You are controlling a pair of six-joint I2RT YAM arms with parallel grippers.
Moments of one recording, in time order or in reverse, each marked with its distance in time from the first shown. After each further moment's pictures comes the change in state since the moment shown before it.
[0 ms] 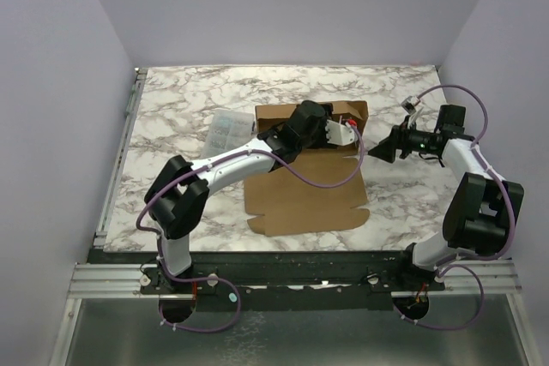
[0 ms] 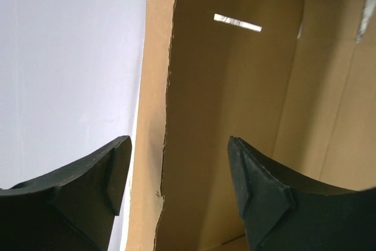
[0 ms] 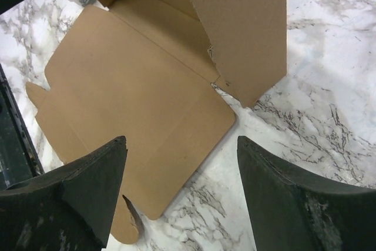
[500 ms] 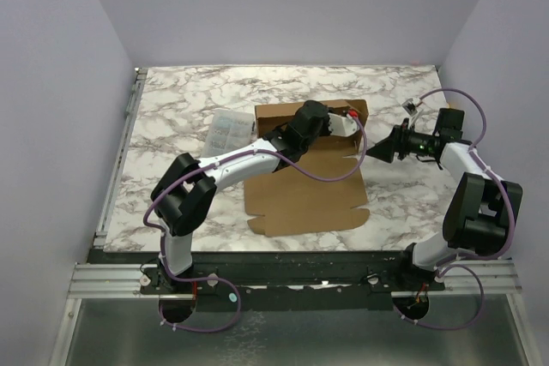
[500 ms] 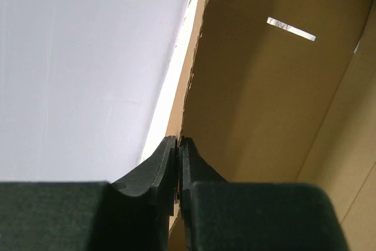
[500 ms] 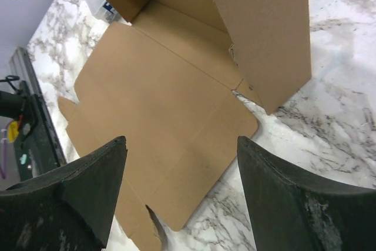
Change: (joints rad) left arm 0.001 0.064 0.015 0.134 -0.182 -0.021; right arm 0.000 -0.002 -0.047 0.090 -0.061 0.139
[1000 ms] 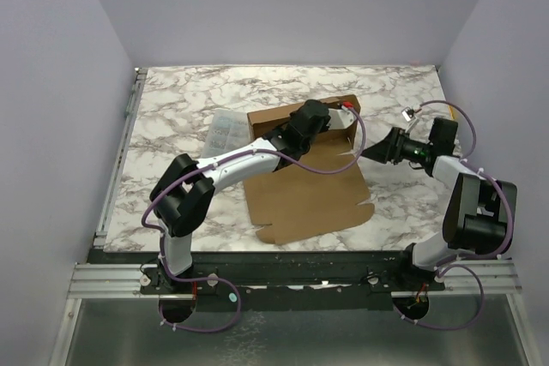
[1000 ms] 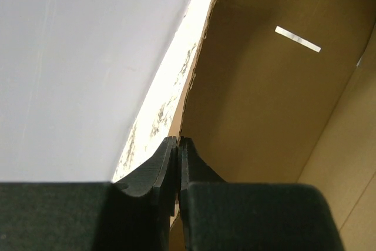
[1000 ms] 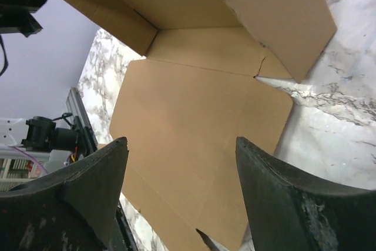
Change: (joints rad) left arm -0.006 -0.009 0.005 -0.030 -0.130 -0.131; right arm 0.012 -0.005 -0.177 0.373 -0.049 0.448
